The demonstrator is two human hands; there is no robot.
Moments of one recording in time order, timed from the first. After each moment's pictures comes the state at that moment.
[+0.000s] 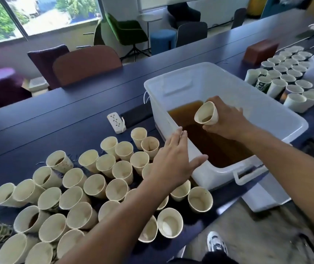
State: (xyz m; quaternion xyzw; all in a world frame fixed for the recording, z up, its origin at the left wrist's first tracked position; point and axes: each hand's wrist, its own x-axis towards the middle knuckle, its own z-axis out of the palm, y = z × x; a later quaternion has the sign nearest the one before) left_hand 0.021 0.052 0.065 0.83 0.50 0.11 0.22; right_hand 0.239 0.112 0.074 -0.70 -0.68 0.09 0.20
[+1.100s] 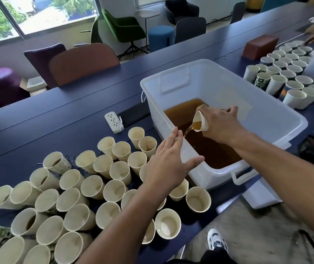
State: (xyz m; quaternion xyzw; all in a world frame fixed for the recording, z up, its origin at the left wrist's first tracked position) left_hand 0.021 0.051 0.060 0.79 0.54 0.09 0.27; right_hand 0.237 0.122 0.045 -0.67 -0.73 -0.06 0.08
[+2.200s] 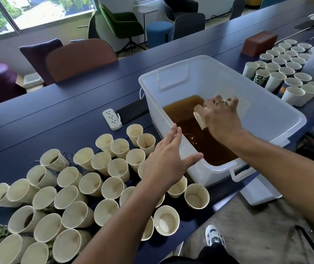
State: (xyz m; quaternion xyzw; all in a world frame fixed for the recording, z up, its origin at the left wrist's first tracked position) left_hand 0.021 0.052 0.059 0.79 0.54 0.11 0.27; right_hand 0.222 0.113 0.055 -0.69 -0.69 -0.22 -0.04
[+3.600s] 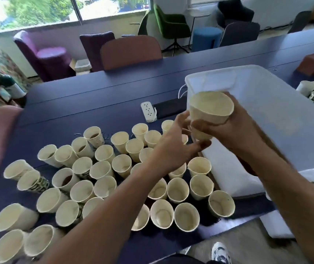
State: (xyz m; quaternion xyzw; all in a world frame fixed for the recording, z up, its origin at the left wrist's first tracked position) left_hand -0.048 0.051 0.088 0.67 0.52 0.35 0.41; right_hand 0.116 0.064 0.127 -0.50 -0.66 0.32 0.45
